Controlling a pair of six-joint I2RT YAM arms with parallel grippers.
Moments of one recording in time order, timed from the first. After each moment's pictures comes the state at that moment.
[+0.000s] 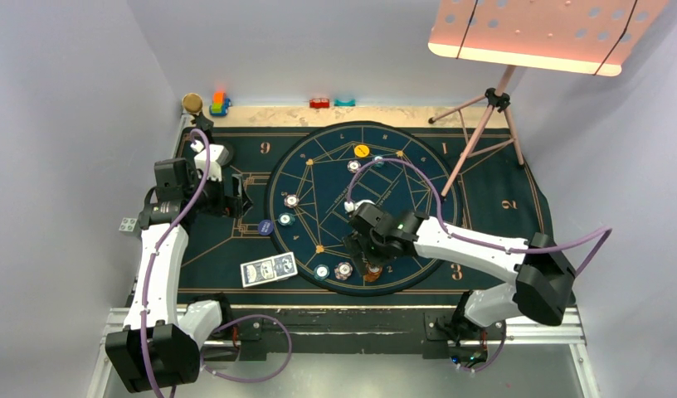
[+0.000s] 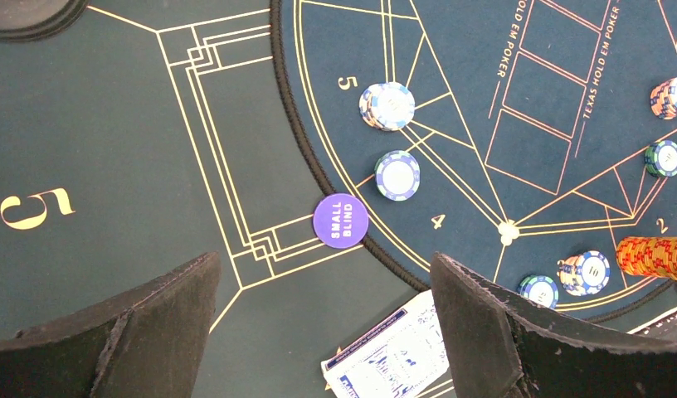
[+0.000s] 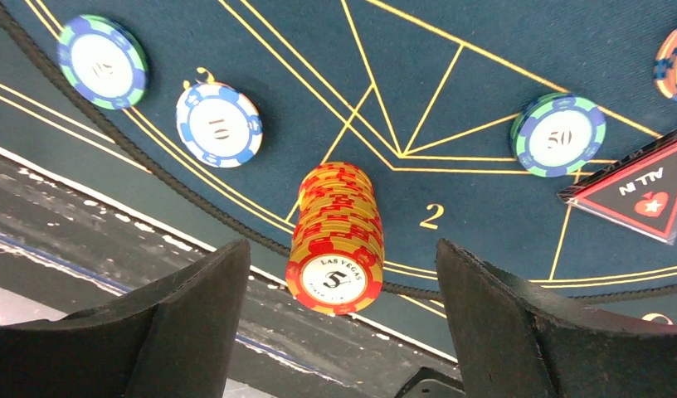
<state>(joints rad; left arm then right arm) 0.17 1.00 0.89 -0.66 0.49 0.14 1.00 1.38 0.98 -0.78 0.13 0.49</state>
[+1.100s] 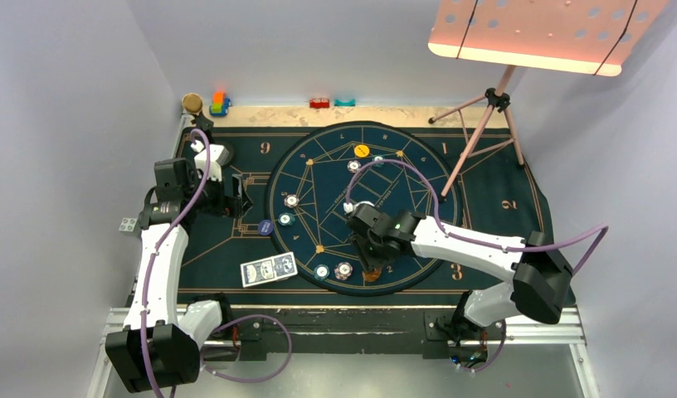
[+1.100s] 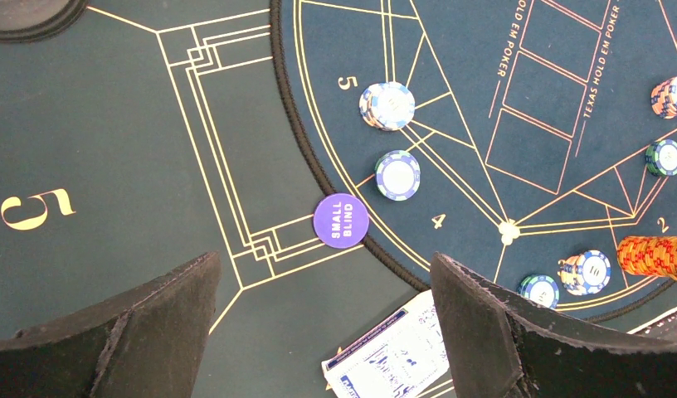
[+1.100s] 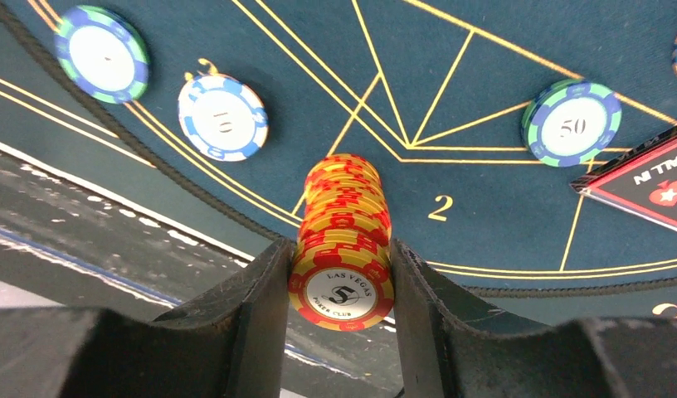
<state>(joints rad) 0.17 1.00 0.89 -0.66 0.49 0.14 1.02 1.41 0.95 -0.78 0.12 0.52</state>
